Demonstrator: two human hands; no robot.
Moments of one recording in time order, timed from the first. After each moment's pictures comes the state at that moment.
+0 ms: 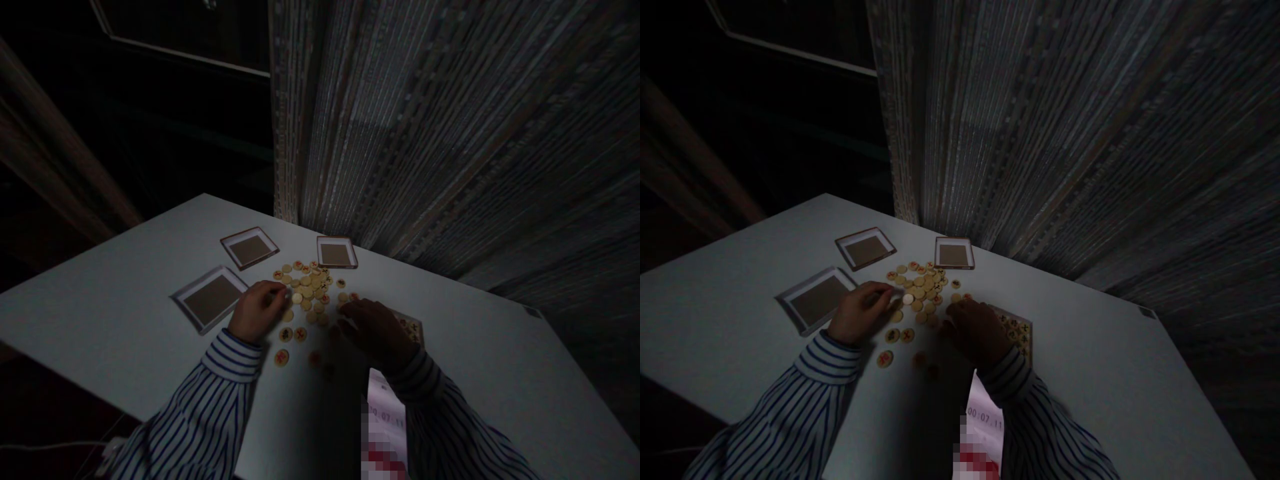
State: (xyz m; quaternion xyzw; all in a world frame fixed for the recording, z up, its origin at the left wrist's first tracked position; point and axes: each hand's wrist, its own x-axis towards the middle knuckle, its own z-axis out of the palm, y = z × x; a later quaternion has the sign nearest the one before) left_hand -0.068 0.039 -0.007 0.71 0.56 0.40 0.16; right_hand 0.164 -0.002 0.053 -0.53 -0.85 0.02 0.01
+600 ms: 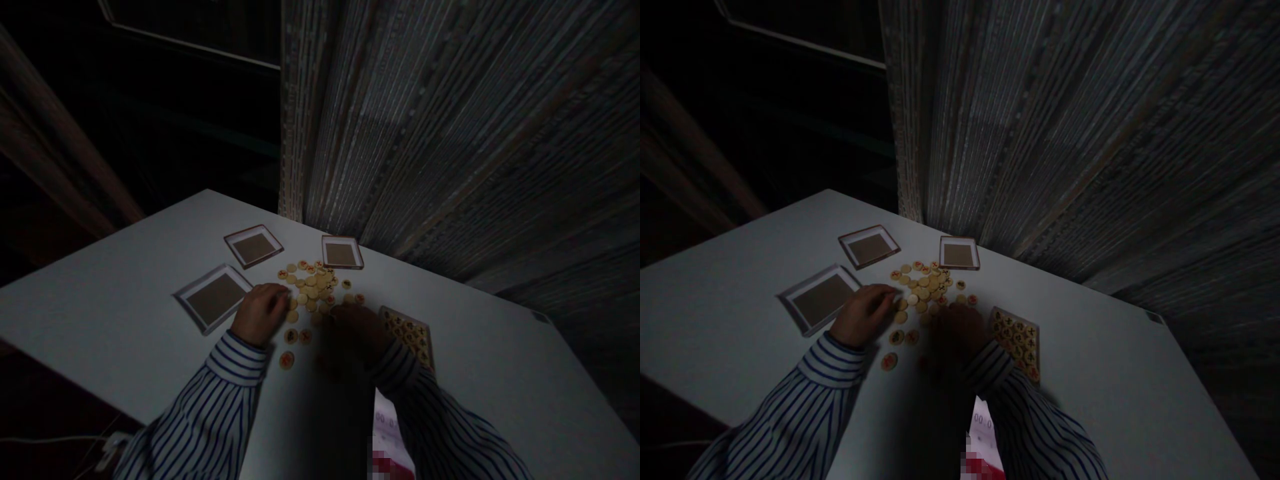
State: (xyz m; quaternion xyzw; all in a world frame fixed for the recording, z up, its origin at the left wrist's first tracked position) left_hand -0.073 0.038 -0.013 0.75 0.56 0.34 0.11; right_hand 0.130 0.016 0.033 -0.56 -0.82 0.06 -0.07
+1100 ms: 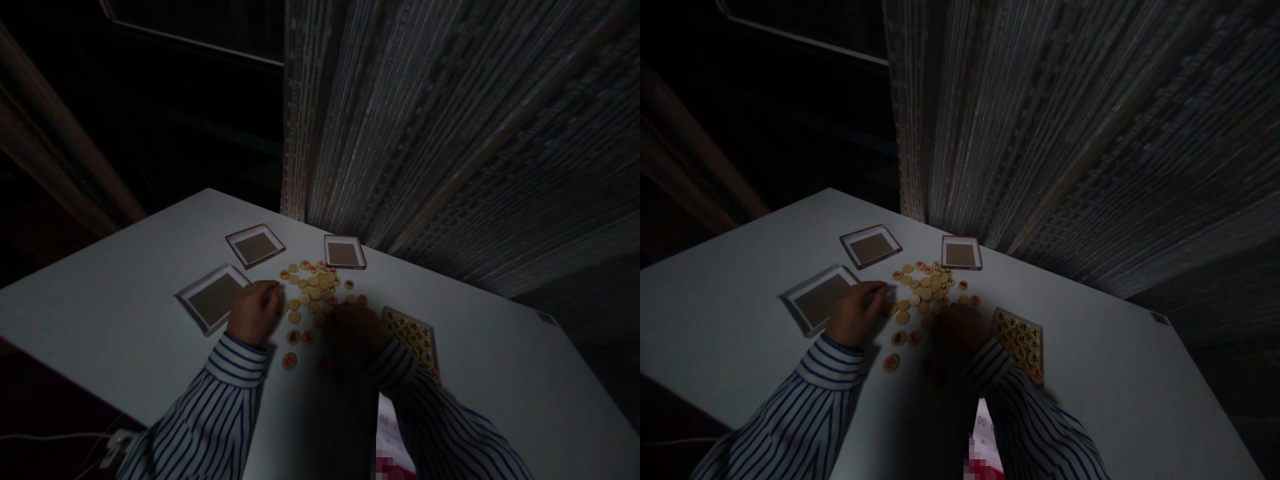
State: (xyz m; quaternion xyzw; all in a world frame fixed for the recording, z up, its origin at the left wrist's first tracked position) left_hand -0.081 0.039 -0.016 0.70 0.61 0.37 0.09; right_hand 0.126 0.022 0.027 -0.58 -0.81 0.09 -0.08
